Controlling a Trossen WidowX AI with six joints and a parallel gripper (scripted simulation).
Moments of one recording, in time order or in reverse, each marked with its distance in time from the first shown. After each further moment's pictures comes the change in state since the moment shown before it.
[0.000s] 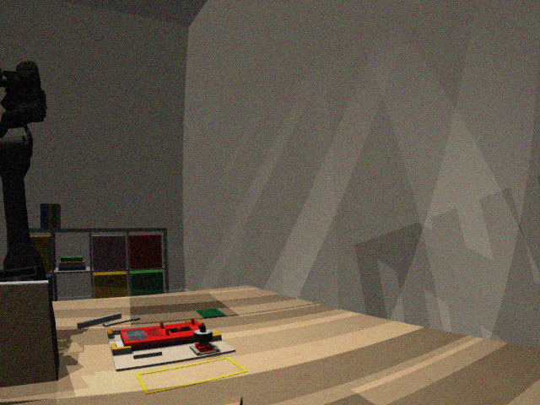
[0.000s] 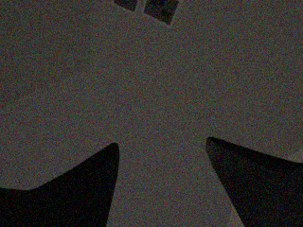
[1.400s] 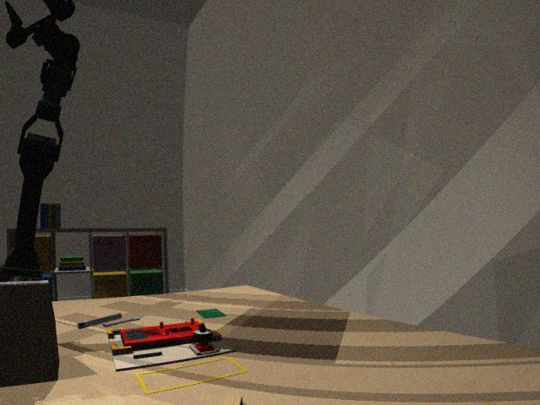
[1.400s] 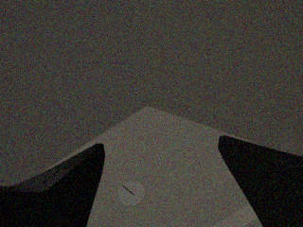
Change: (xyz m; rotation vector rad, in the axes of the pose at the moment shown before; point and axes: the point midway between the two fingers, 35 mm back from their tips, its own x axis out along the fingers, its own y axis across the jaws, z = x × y) arm -0.129 -0.102 -0.225 -0.816 0.667 -0.156
